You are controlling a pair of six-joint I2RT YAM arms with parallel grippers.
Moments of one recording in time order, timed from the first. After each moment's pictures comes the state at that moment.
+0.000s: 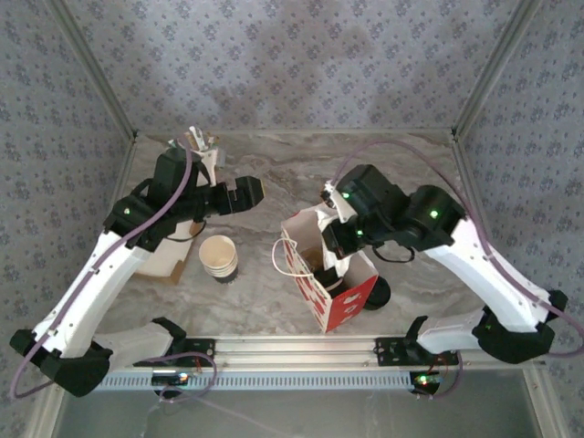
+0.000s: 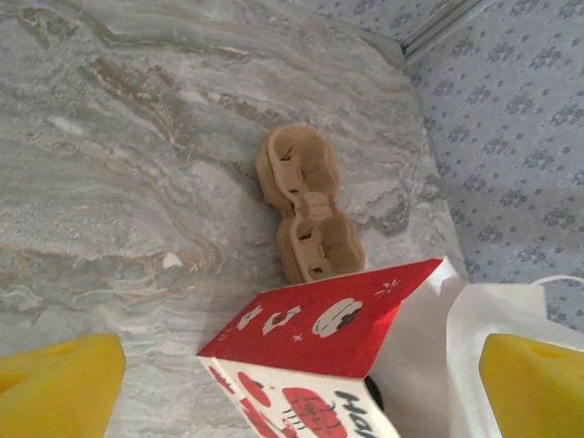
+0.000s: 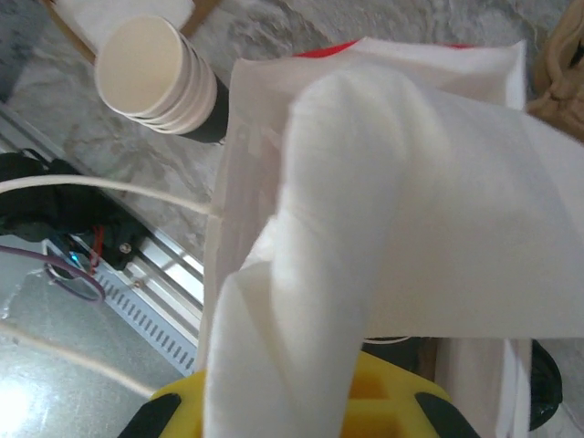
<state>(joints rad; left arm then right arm) -0.58 1.12 1.39 -0.88 0.18 -0.66 0.94 1.30 1.72 -1.39 -0.06 0.41</state>
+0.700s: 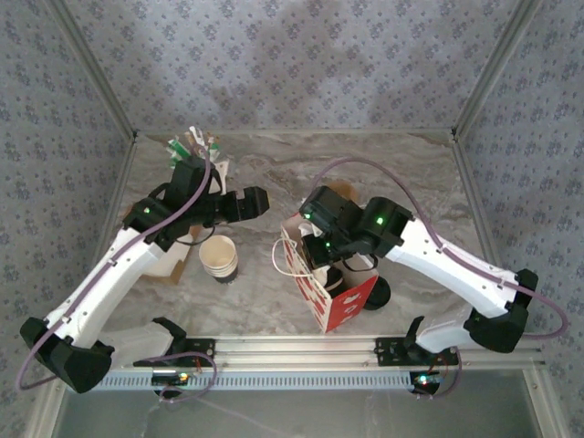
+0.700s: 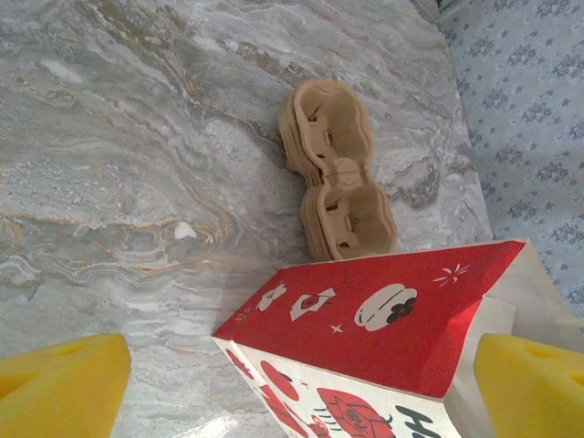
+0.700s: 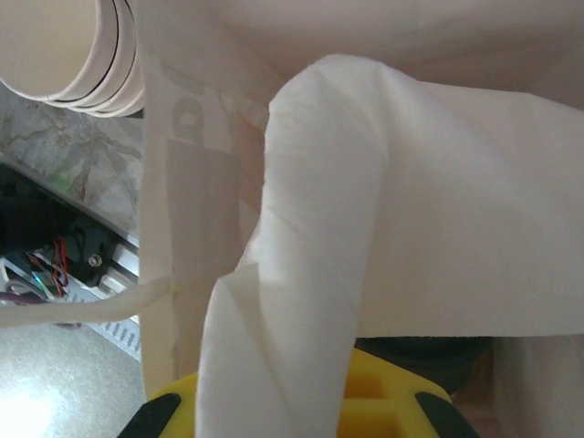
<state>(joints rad) -0.58 1.14 1.26 -0.80 0.22 -0.66 1.03 1.36 1.52 -1.23 -0.01 0.61</state>
